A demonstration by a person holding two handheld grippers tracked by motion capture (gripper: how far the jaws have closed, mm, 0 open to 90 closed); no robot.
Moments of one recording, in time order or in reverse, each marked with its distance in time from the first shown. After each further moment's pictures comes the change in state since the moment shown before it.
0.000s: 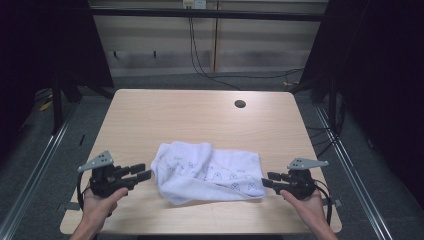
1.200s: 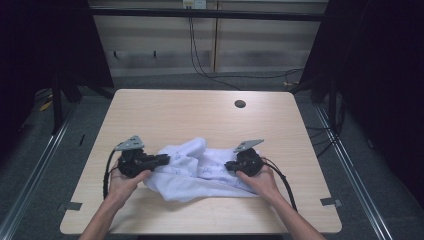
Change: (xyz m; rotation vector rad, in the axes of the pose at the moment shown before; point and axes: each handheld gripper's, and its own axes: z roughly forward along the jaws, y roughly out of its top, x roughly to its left) left arm 0.012 0.025 0.055 0.086 -0.006 0.088; right arm 0.013 0.048 0.137 0.179 0.042 -0.163
